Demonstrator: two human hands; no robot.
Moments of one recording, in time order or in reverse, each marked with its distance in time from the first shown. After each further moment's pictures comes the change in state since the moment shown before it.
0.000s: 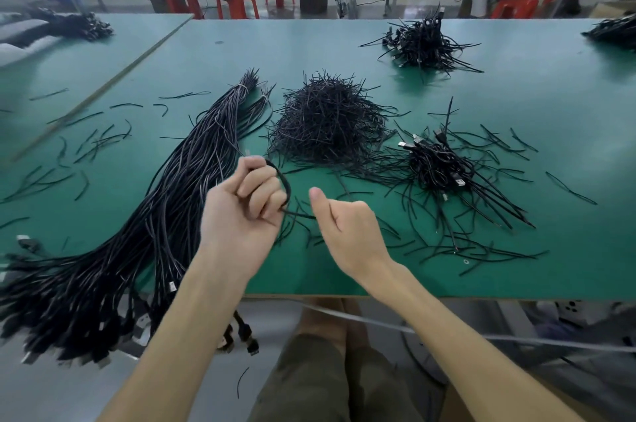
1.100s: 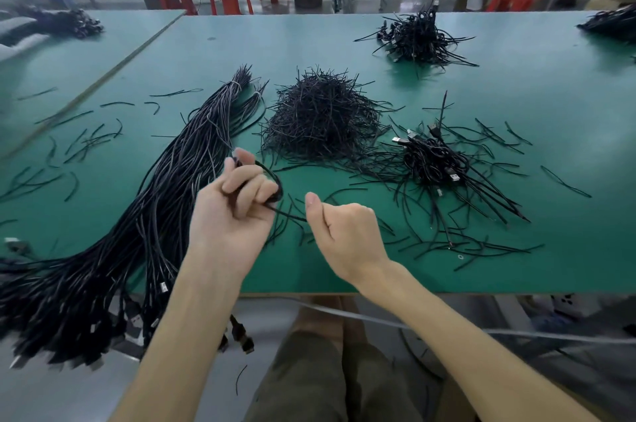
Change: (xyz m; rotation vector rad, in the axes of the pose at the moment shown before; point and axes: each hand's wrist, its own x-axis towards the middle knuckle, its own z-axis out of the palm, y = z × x) left_hand 0.002 -0.001 0.002 -0.079 0.068 0.056; right_hand -0.004 -0.003 -0.005 -0.194 0.099 -0.177
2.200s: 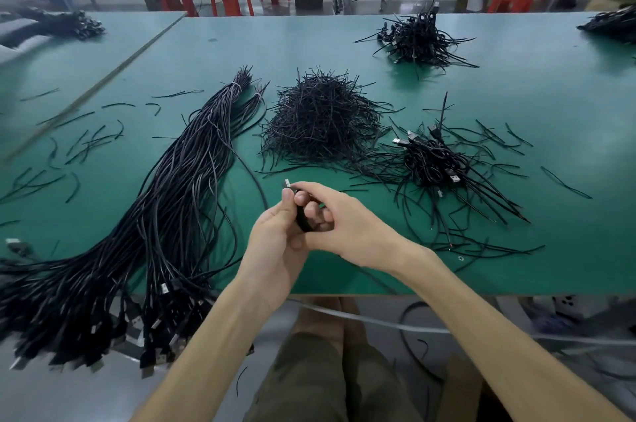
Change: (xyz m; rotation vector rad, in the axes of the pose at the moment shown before) left_hand 0.001 -0.055 -0.032 0.509 -0.066 -0.014; right_hand 0.022 0.005 -0.026 0.491 -0.573 0.282
